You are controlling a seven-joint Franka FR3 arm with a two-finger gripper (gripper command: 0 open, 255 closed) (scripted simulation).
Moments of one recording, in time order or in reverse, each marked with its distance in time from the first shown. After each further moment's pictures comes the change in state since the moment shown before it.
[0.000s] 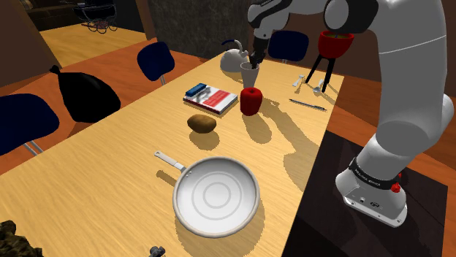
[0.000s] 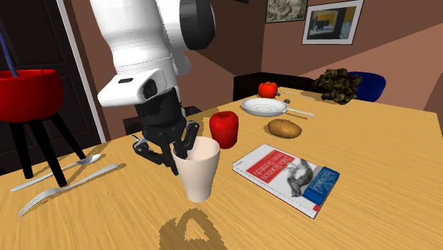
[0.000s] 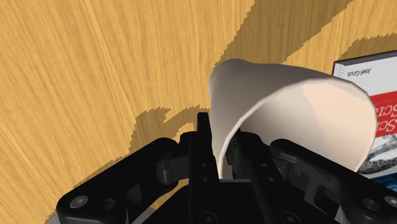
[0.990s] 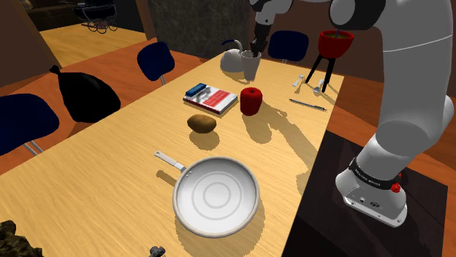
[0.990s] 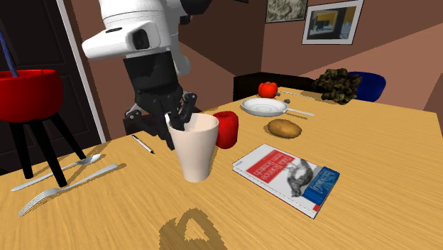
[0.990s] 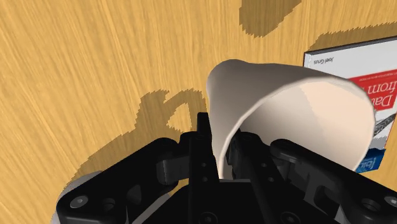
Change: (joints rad) arm -0.003 -0.044 -0.011 0.091 -0.023 -0.131 0.030
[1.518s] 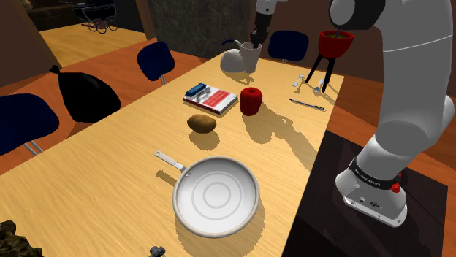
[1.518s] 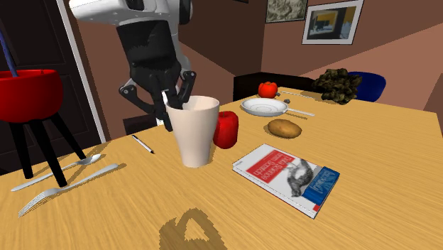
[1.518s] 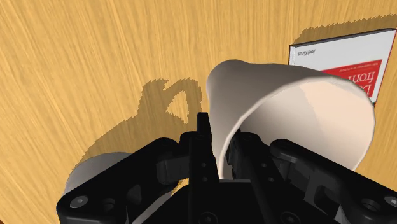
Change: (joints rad) arm -0.009 0.001 -0.003 0.109 -0.007 -0.105 0.021
